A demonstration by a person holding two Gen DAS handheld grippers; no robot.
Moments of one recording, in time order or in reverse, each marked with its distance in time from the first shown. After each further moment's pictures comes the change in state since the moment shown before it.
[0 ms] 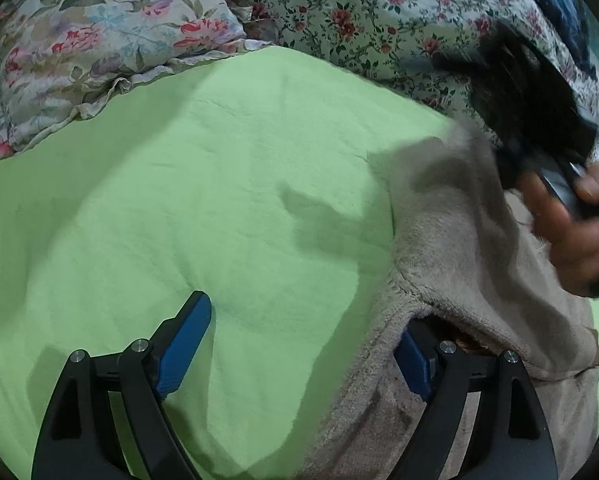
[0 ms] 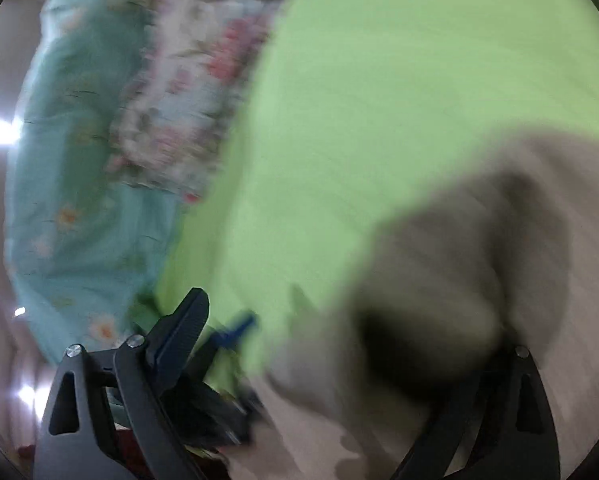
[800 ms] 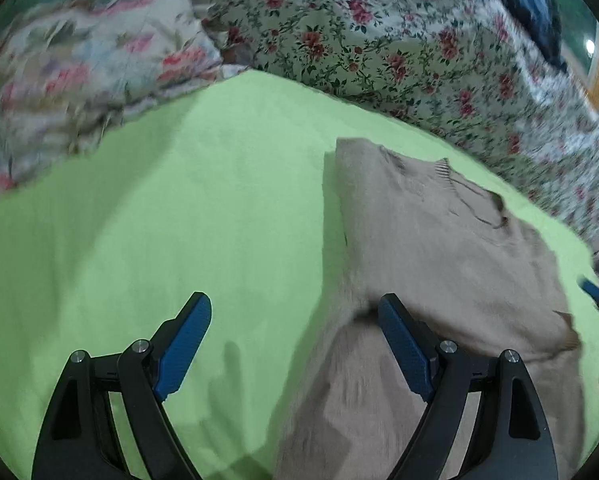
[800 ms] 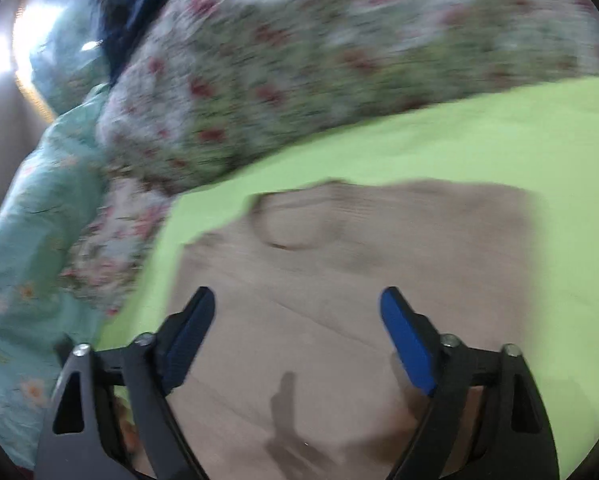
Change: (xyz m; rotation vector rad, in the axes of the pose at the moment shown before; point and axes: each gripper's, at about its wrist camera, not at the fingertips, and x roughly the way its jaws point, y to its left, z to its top) left arm -0.032 -0.005 0.024 0.099 -0.004 -0.020; right arm -0.305 -0.018 -0.273 0.124 -0.730 -0.647
